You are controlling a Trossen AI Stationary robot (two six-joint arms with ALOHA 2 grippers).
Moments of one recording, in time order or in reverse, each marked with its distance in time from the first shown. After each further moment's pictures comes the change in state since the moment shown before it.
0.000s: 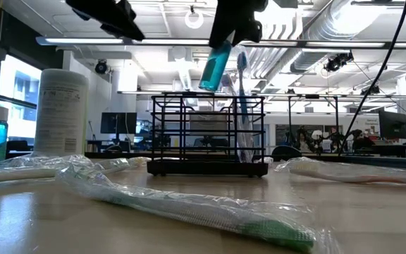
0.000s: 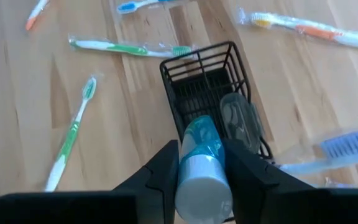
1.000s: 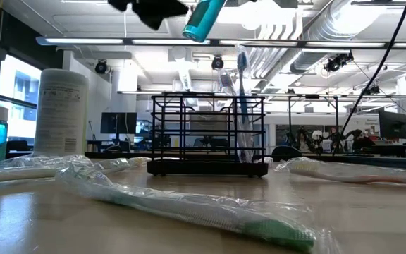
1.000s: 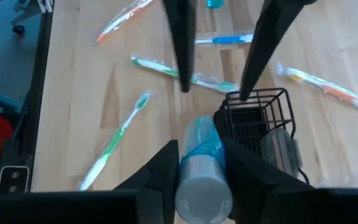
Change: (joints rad) left arm 0.000 0.183 0.001 0.420 0.158 0.090; right arm 0.159 -0.016 0.071 0.039 0.101 -0.081
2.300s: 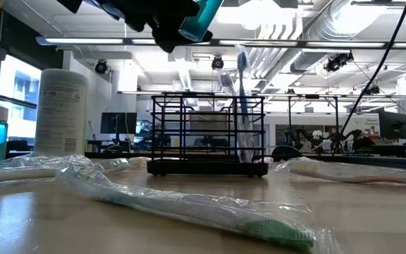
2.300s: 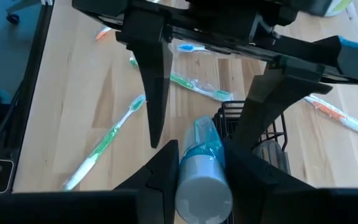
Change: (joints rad) left arm 0.001 0.164 -0.001 0.150 0.037 -0.106; right arm 0.006 0.000 0.000 0.014 0.026 -0.085
